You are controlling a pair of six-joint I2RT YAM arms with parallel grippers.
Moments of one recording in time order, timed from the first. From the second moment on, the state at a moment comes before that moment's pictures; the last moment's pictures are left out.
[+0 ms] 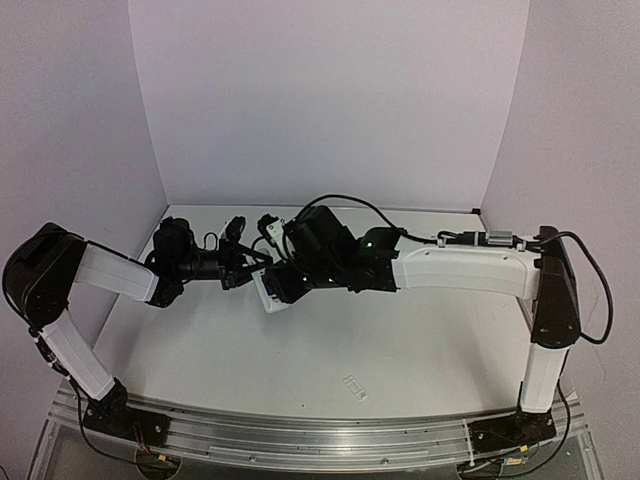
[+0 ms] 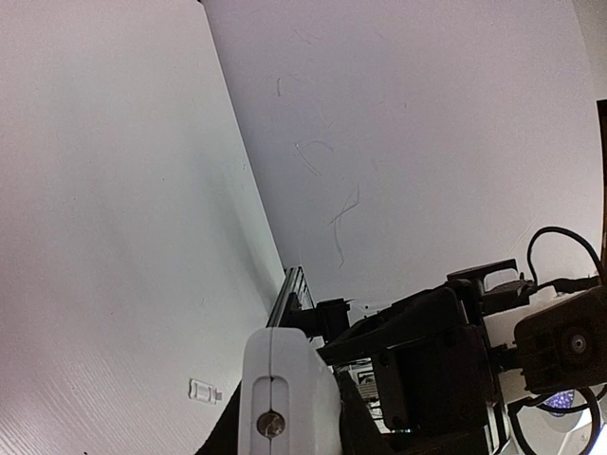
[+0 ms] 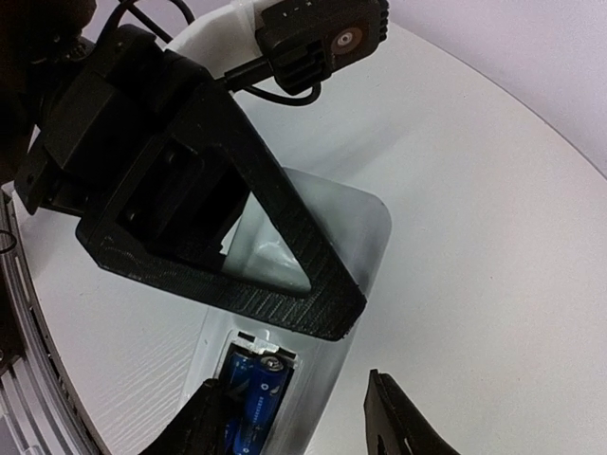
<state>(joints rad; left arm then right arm) -0.47 1.63 0.68 0.87 0.98 -1.16 1.13 1.94 1.63 -0.36 0.17 0.21</state>
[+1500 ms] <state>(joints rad) -0.47 1.63 0.77 0.74 0.85 -0.89 0.88 1.78 1.53 -0.29 -0.31 0.76</state>
